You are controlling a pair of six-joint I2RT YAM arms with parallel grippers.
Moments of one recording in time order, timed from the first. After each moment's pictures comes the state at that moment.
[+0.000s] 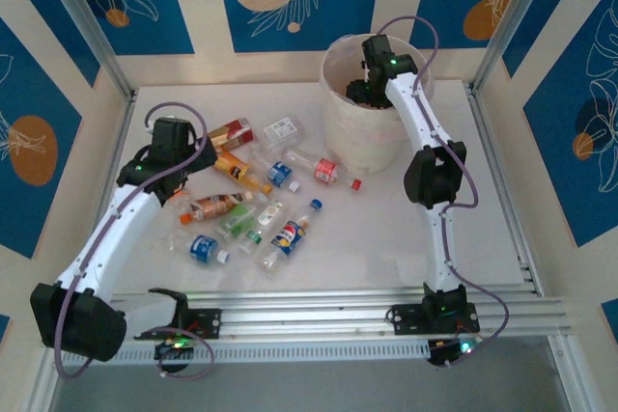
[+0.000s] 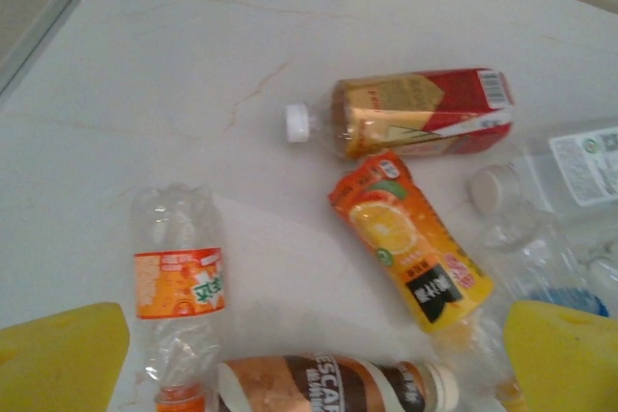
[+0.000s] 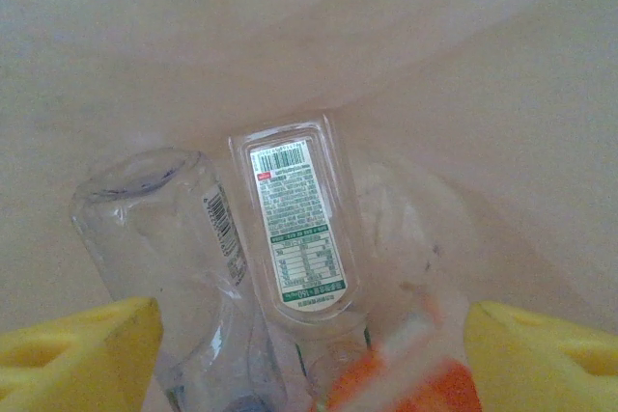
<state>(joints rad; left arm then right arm) -0.20 1.18 1.09 -0.71 -0.30 -0.50 0.24 2.36 2.47 -1.17 0.07 0.19</state>
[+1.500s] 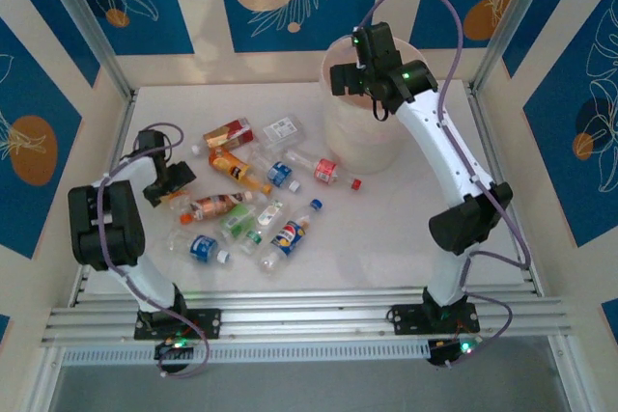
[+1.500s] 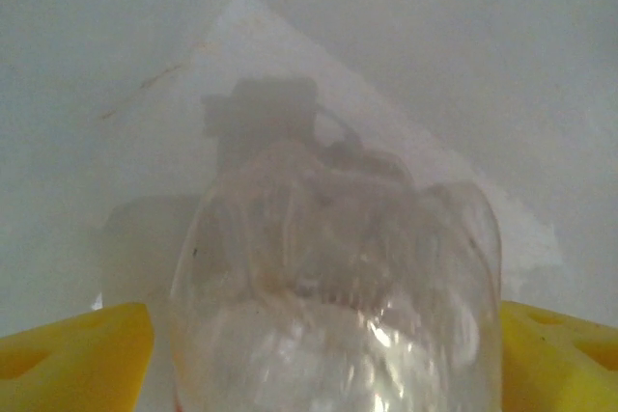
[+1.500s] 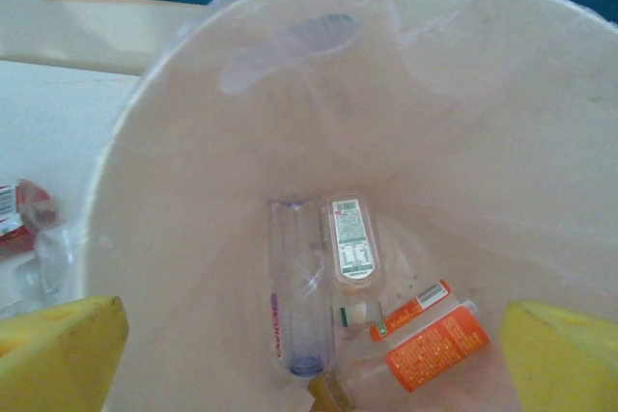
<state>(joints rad) 0.16 1.72 1.03 -0.52 -0.01 -0.49 0.47 1.82 2.14 -1.00 0.31 0.18</state>
